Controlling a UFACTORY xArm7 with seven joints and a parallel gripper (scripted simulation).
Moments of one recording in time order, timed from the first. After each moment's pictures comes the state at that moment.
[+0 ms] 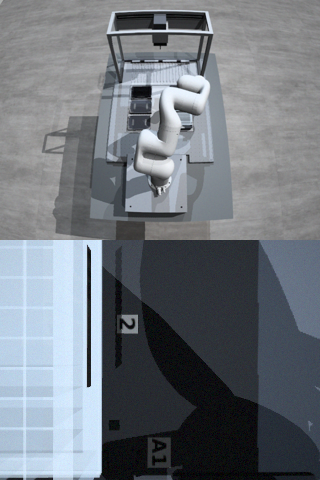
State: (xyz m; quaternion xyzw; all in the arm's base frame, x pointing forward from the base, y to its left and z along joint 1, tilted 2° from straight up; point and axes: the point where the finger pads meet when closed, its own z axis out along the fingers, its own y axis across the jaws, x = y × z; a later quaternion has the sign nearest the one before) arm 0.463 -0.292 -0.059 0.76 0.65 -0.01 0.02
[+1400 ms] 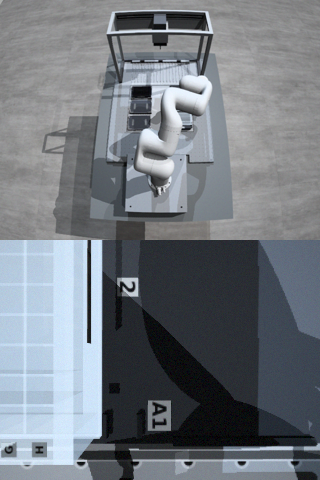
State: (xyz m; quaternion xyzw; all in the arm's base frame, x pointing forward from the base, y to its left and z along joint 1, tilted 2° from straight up) arm 0.461 -0.307 -0.059 0.76 0.65 -0.01 0.02
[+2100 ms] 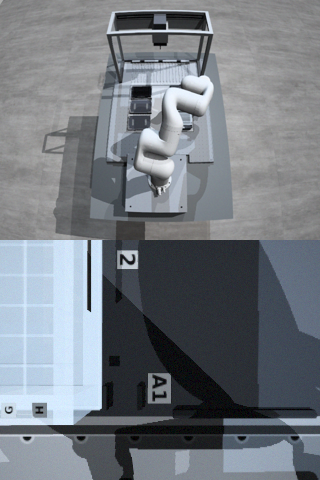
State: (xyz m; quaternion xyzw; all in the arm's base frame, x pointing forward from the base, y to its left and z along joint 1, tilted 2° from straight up) arm 0.459 -0.319 -0.058 0.76 0.65 -0.01 0.02
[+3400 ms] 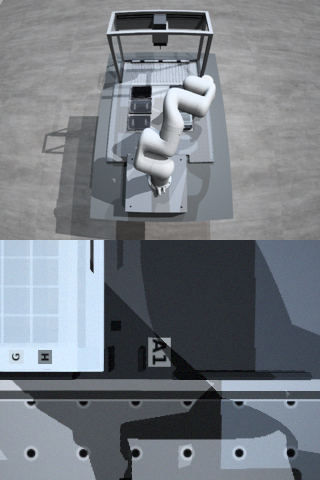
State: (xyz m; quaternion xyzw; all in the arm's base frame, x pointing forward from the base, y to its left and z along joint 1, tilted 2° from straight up) arm 0.457 -0.334 -0.053 0.76 0.65 -0.01 0.02
